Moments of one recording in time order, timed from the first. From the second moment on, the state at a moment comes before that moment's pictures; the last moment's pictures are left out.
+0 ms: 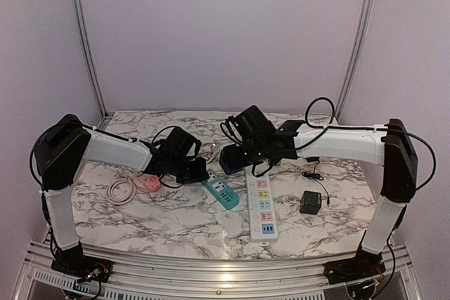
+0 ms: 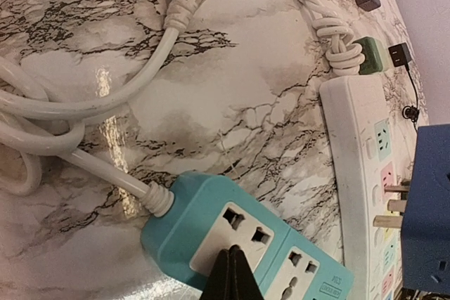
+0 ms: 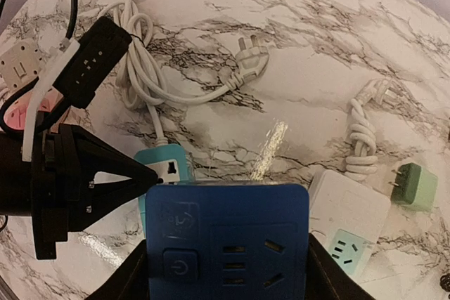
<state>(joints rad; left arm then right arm) -0.76 1.94 1.13 -0.01 0.14 -0.71 0.90 1.80 1.39 -0.42 0.22 0.37</state>
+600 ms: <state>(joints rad) -0.76 1.75 1.18 -0.27 0.13 -0.67 0.58 1.94 1.55 -0.30 -0.19 0.42</state>
